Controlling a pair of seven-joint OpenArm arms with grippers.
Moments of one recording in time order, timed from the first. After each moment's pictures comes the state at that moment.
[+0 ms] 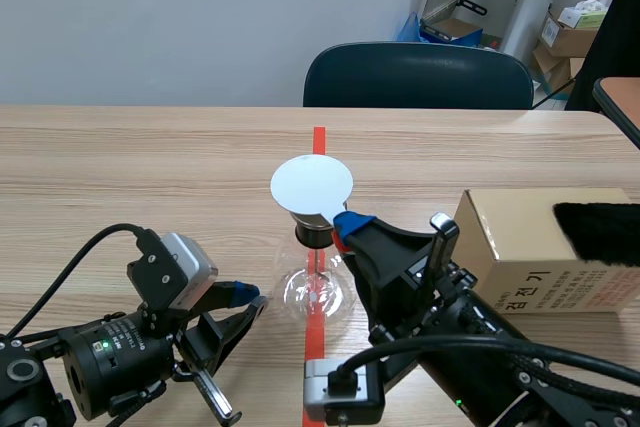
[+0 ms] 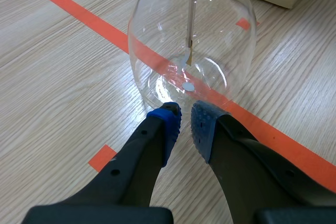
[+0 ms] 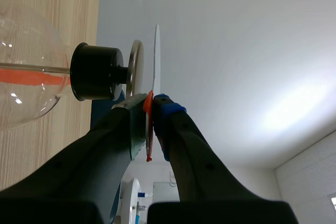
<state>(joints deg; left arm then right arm) -5.8 -40.0 63.1 75.8 -26.4 0.6 -25.9 -23.5 15.6 -19.3 88.4 -88.4 -33.1 19.4</state>
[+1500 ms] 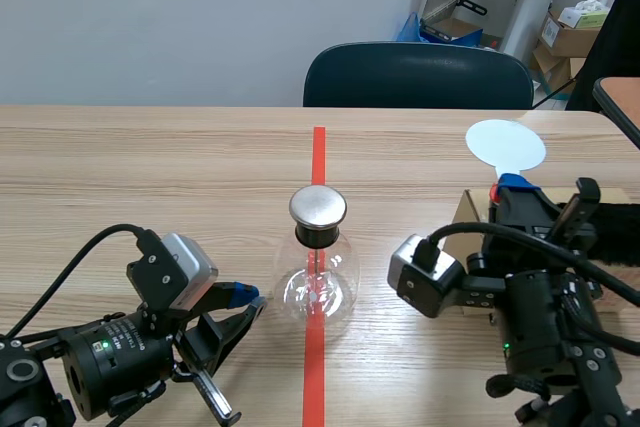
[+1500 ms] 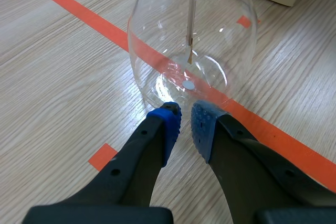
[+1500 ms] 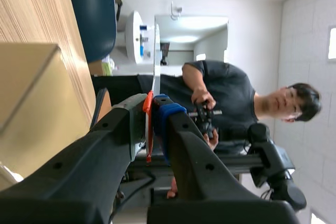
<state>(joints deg) -5.8 -40.0 63.1 75.8 -26.4 0.6 -25.6 -23.5 15.6 -19.3 88.4 -88.1 -33.1 -22.1</state>
